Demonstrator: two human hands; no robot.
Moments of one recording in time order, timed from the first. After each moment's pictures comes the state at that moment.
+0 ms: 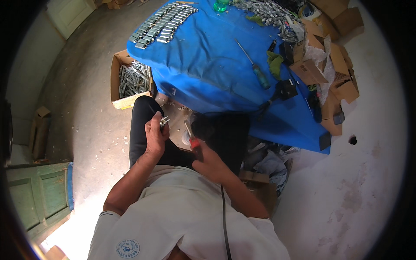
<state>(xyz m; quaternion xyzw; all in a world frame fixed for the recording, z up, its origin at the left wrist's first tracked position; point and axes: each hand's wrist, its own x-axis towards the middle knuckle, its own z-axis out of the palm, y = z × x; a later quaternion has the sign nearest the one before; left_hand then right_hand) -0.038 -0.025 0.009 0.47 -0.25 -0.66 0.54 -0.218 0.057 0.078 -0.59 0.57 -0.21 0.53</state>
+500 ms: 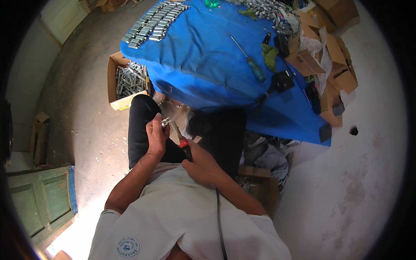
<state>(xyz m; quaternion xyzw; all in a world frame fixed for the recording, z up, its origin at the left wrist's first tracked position) -0.051 -0.015 -0.001 0.49 -0.28 -0.63 0.53 -0.195 0.062 0.091 -0.56 0.61 -0.15 0.54</state>
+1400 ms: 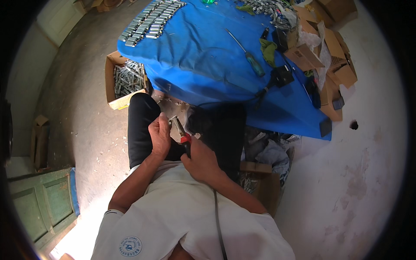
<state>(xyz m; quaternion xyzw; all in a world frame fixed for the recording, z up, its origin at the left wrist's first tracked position) -0.060 -0.007 -0.008 0.48 -0.41 -0.54 0.56 -0.181 0.067 0.082 -0.61 0.68 -0.14 0.38</state>
